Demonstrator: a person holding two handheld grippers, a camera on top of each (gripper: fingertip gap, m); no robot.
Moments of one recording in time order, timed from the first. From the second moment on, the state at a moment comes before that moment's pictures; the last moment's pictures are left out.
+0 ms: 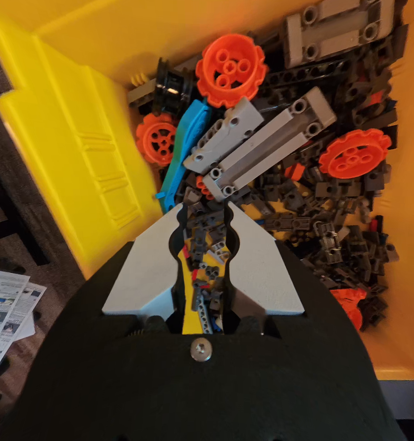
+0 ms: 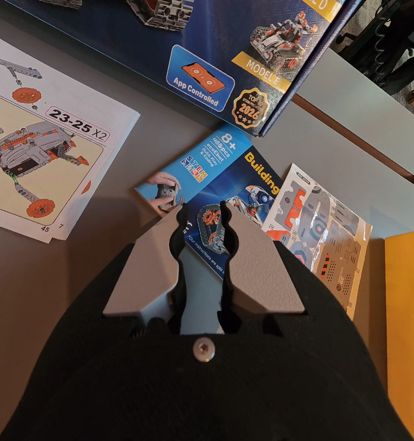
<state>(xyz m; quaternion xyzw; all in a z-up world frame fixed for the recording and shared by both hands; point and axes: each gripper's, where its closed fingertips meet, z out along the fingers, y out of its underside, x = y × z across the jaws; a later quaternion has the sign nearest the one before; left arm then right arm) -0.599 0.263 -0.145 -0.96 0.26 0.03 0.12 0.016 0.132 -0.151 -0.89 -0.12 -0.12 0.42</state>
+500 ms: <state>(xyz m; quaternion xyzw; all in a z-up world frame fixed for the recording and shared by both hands) -0.593 0.261 -0.163 -0.98 0.17 0.01 0.08 0.013 0.131 -0.152 -0.89 -0.13 -0.12 0.42</state>
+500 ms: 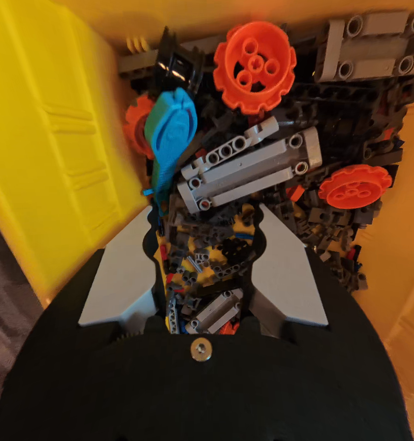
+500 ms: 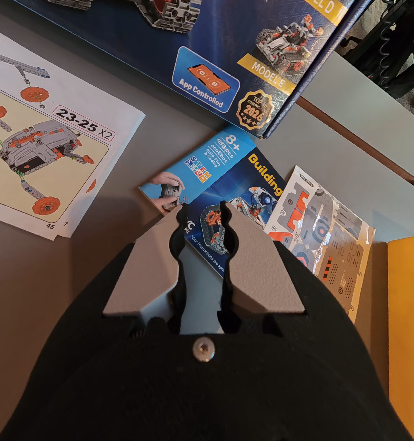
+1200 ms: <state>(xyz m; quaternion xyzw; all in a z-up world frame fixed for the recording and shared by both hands) -0.537 0.280 -0.115 -0.94 0.26 -0.11 0.22 0.011 0.132 -0.152 -0.89 -0.13 -0.11 0.42</state>
